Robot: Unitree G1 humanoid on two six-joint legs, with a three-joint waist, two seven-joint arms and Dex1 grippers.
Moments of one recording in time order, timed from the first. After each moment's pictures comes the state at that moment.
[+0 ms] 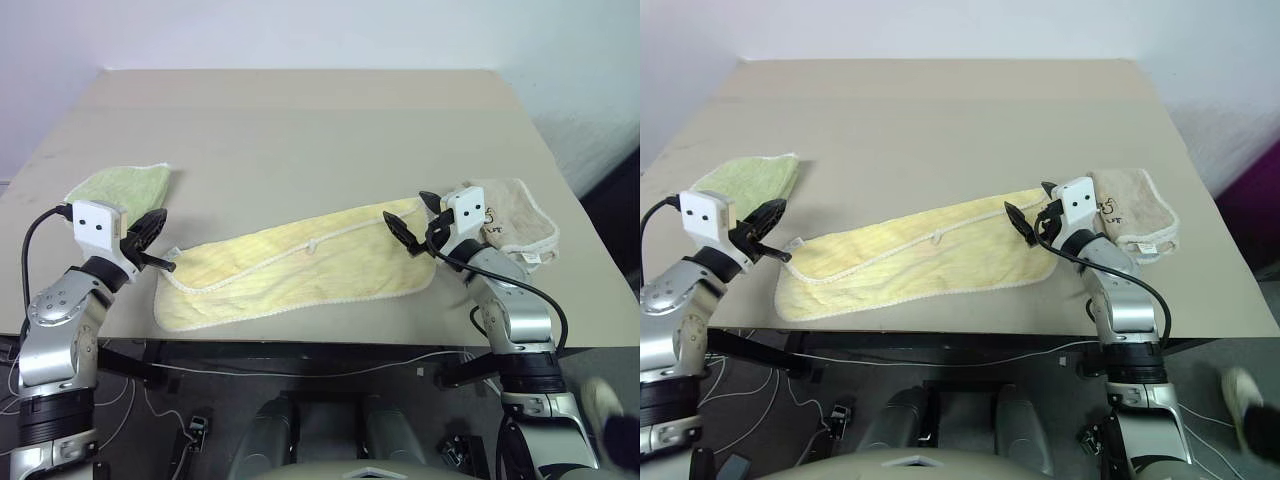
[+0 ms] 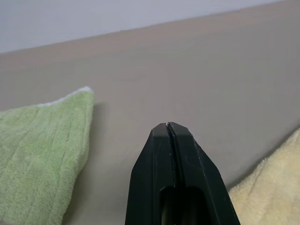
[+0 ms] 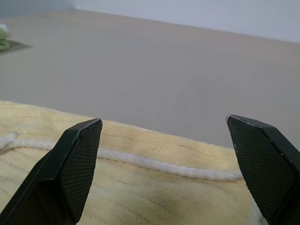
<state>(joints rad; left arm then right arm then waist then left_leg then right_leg) -0.16 0.60 0.37 -0.04 -0.38 0.25 -0.55 -0.37 -0.35 -0.09 0.04 0.25 0.23 0.52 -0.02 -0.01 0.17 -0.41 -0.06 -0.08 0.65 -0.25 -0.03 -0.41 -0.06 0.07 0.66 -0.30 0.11</state>
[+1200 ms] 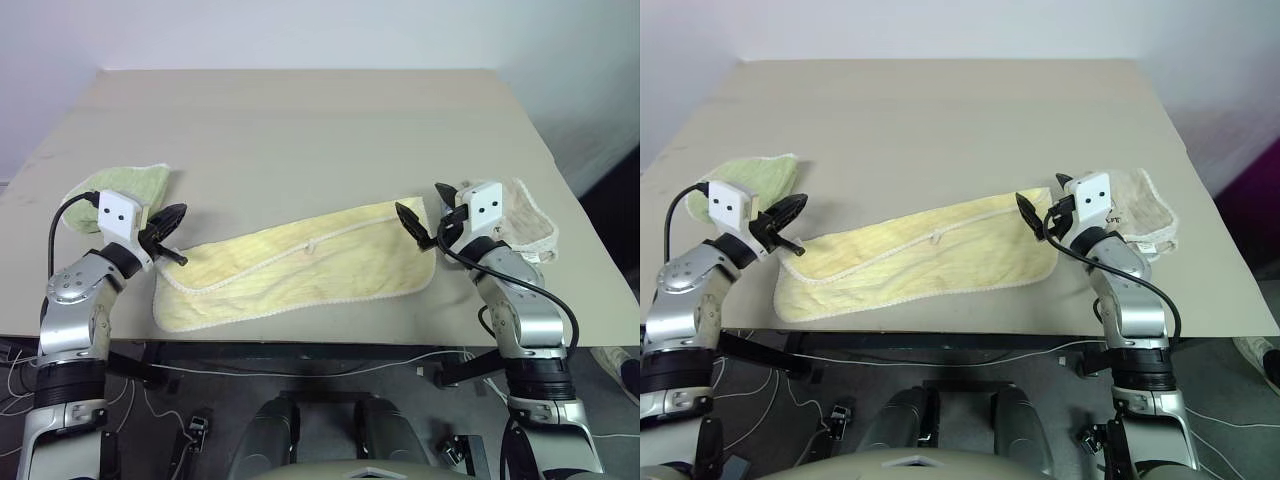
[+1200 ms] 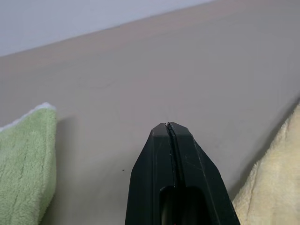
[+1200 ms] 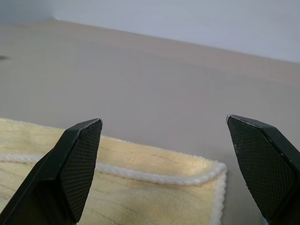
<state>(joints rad) -0.29 0.62 0.28 0.19 -0.32 0.11 -0.69 -0.35 -0.37 -0.12 -0.02 0.25 0.23 0.47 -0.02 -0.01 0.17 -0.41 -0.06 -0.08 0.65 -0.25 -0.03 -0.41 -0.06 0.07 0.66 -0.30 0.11</state>
